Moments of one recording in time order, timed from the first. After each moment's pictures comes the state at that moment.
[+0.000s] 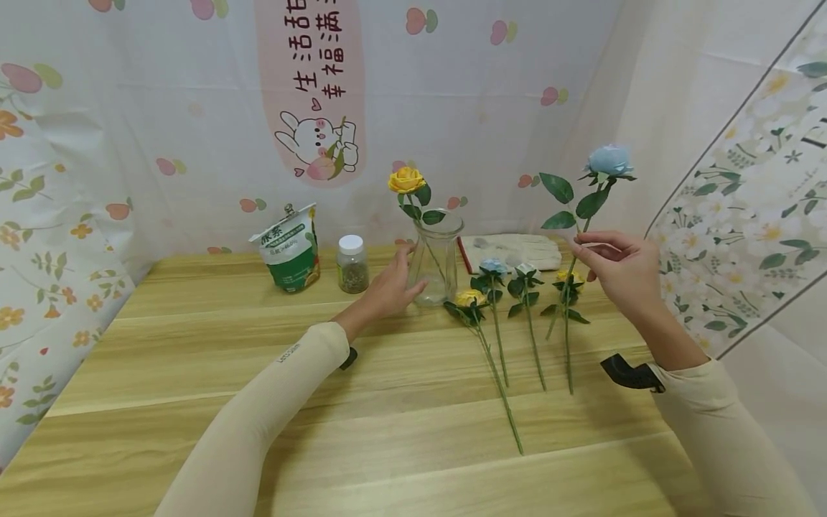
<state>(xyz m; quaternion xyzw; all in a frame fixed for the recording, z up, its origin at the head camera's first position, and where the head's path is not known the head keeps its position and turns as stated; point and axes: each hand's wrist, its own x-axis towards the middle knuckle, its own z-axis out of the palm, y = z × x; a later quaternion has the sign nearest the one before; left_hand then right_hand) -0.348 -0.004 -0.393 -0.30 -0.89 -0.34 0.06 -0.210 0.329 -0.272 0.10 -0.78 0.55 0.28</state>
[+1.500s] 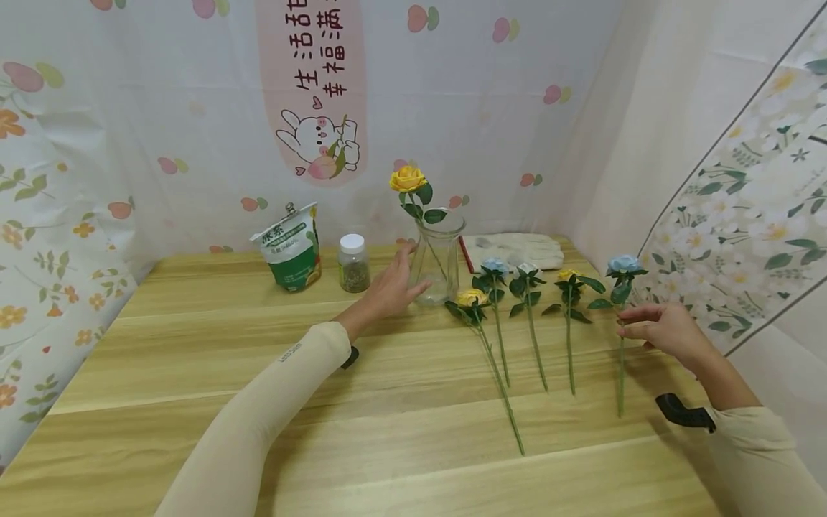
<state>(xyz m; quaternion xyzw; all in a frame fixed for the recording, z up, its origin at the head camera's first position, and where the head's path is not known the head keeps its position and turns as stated) -0.350 -0.003 -0.398 -0.29 -0.90 -0.30 0.09 -0.182 0.458 -0.354 -0.05 -0.94 0.35 -0.03</state>
